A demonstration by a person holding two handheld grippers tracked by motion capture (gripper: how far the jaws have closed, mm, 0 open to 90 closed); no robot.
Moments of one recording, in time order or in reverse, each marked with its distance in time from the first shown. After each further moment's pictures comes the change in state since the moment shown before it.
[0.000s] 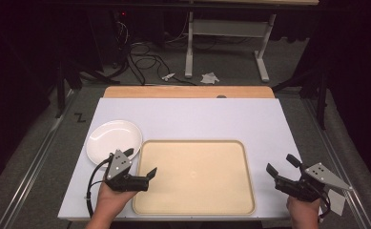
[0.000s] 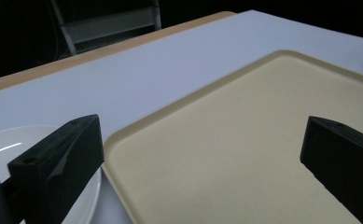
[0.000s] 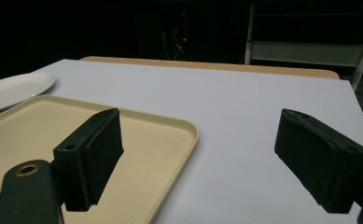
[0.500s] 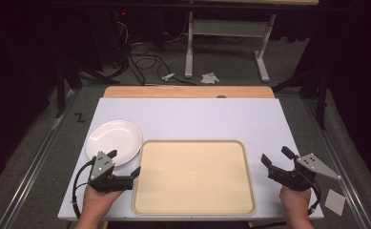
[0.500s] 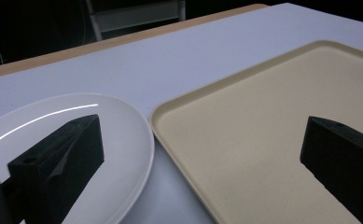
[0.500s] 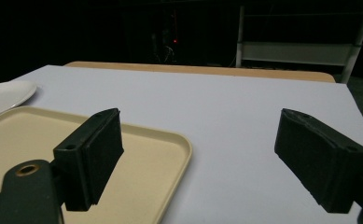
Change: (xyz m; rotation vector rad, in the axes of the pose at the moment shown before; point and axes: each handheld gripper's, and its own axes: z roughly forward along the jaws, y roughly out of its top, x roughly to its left) left arm 0.027 -0.021 -0.020 0.030 0.081 -0.041; right arm 0.001 0.008 0.032 -0.012 -0.040 0.026
